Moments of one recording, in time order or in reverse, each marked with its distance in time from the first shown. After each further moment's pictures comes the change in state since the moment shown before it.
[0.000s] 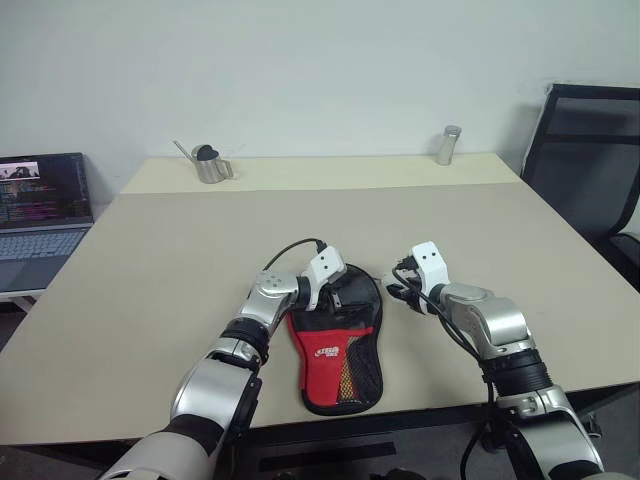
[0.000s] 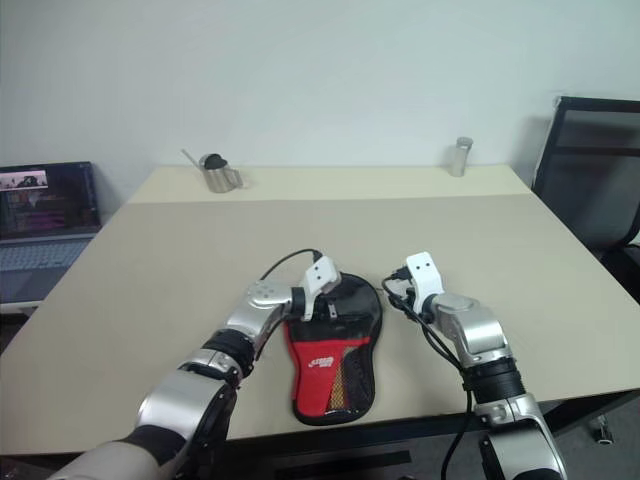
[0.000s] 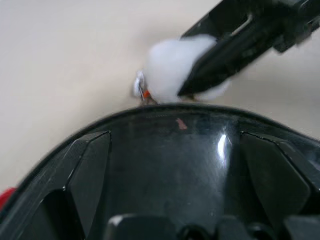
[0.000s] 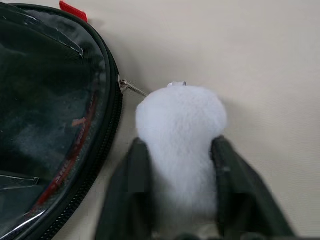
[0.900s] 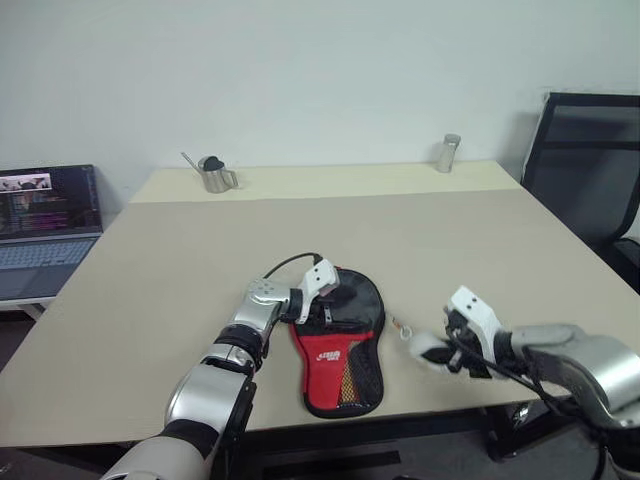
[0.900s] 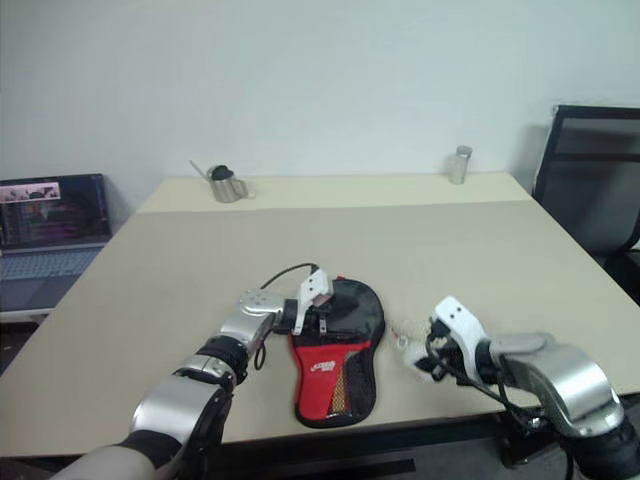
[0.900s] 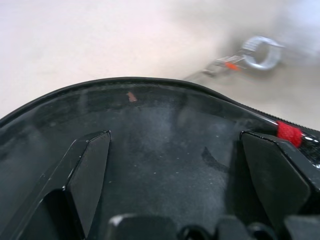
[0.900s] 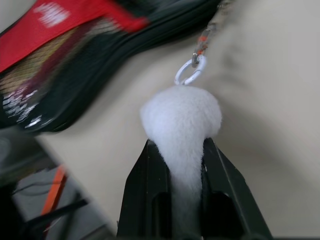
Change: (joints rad) left arm 0.044 0.020 0.011 0.010 -0.027 0.055 -0.199; right arm 0.374 -0.457 0.004 -0.738 0.338 0.416 0.329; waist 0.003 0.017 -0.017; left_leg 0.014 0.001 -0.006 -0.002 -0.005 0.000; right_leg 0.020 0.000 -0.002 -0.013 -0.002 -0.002
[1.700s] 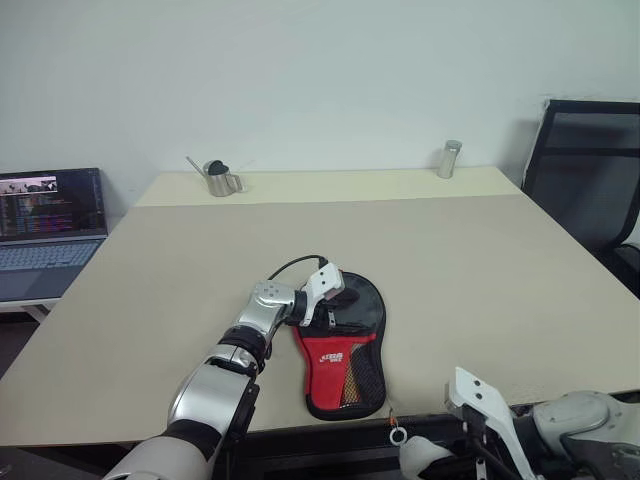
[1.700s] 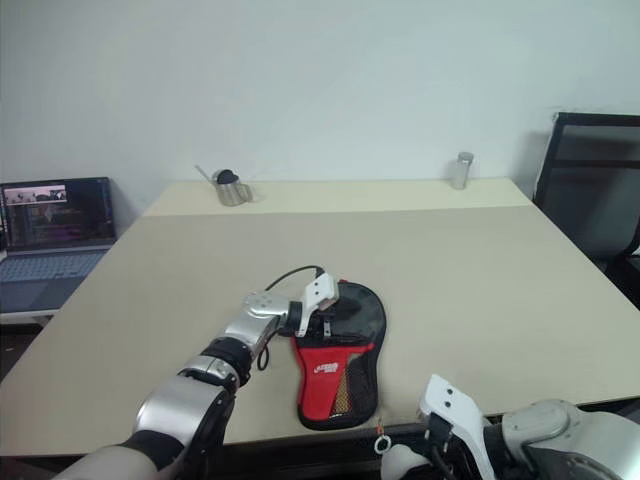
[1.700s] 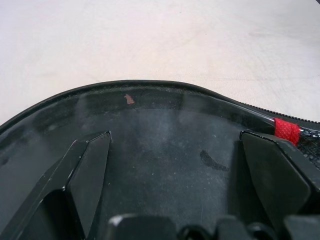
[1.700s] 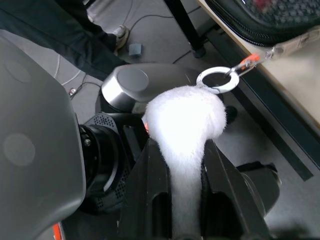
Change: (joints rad) left arm 0.001 -0.010 -0.027 0.010 0.017 -0.019 0.045; right arm 0.264 -0.110 -0.070 -0.357 0.370 0.084 0.000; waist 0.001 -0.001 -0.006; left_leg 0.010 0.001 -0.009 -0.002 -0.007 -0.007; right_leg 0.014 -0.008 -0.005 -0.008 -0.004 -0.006
